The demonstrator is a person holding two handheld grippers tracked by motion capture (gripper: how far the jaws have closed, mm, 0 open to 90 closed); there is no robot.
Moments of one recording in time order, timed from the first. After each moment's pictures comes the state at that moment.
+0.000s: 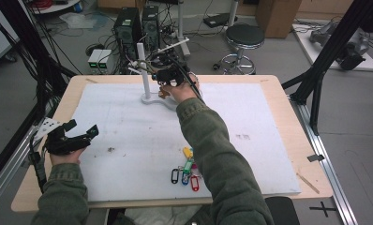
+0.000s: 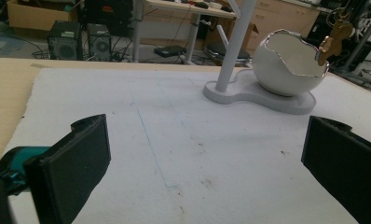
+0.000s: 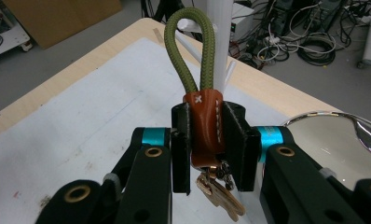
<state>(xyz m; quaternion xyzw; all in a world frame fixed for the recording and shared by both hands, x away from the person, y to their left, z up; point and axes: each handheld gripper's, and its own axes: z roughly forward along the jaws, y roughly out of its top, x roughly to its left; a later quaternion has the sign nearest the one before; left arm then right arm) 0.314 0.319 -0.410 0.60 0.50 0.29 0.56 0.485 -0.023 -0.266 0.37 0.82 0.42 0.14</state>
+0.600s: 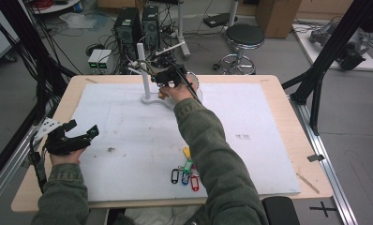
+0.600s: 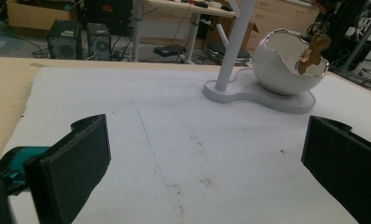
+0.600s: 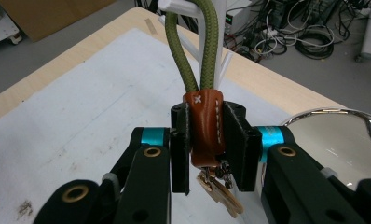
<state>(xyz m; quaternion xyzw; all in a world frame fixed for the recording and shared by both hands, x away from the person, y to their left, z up) 0.314 0.318 -0.410 0.60 0.50 0.29 0.56 0.500 -0.016 -0.284 0.38 0.82 0.40 0.14</state>
